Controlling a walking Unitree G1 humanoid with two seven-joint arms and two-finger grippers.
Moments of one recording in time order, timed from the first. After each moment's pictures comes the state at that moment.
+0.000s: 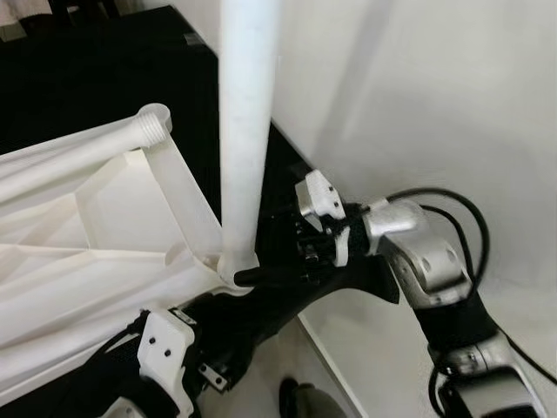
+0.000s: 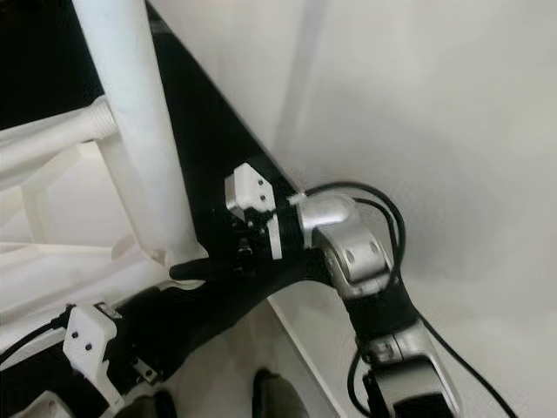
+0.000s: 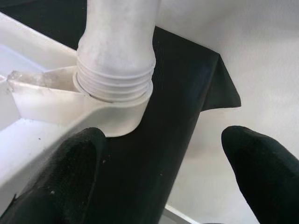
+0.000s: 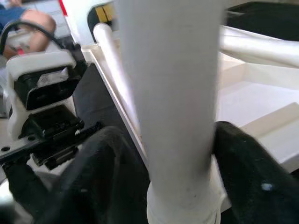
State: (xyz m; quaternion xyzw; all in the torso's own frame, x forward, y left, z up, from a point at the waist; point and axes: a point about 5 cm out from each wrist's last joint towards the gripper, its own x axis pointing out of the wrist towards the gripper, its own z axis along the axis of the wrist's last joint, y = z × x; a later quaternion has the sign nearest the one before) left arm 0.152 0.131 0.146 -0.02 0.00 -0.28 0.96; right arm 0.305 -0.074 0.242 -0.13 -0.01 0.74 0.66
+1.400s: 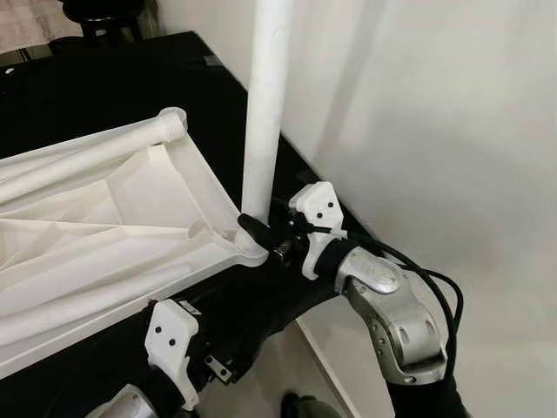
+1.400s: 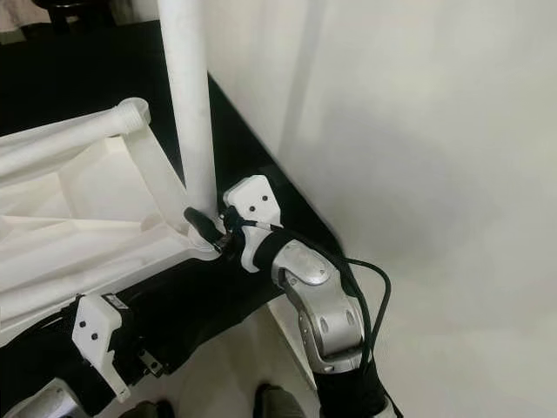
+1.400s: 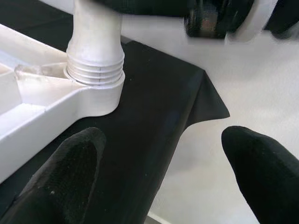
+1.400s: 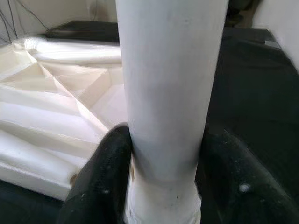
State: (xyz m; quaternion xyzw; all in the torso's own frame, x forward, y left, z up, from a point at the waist) left arm 0.165 0.127 0.147 -0.04 -0.01 -0.30 0.95; right arm 0.283 -0.065 0.196 -0.06 0.00 0.40 0.91
